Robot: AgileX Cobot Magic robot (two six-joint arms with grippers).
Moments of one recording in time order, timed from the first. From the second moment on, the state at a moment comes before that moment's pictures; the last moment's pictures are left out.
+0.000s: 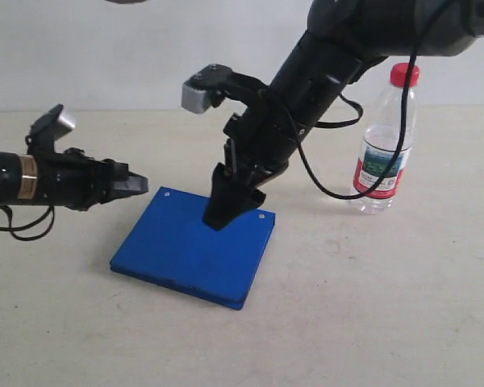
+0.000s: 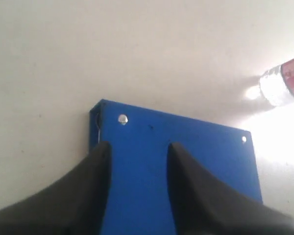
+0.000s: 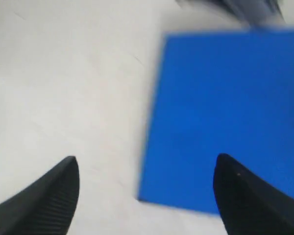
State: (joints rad) left arm 0.08 1.96 -0.89 1.30 -0.68 -1.38; right arm 0.51 1.97 -1.55 0.63 1.08 -1.05
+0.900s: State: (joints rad) left arm 0.10 1.66 -0.33 1.08 -0.92 -1.10; right arm 0.51 2.23 -1.55 0.45 0.23 -0.46
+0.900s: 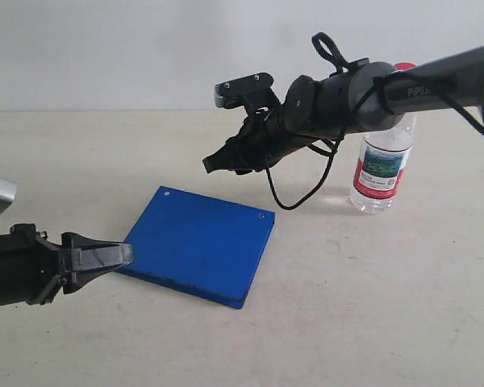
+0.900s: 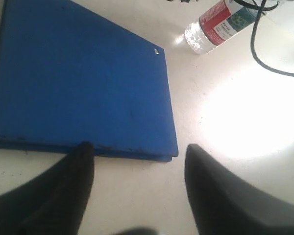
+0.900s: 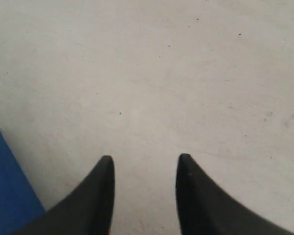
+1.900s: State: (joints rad) left arm 0.10 1.66 -0.33 1.01 -0.92 -1.03; right arm 0.44 2.29 -1.59 0.49 0.70 -0.61
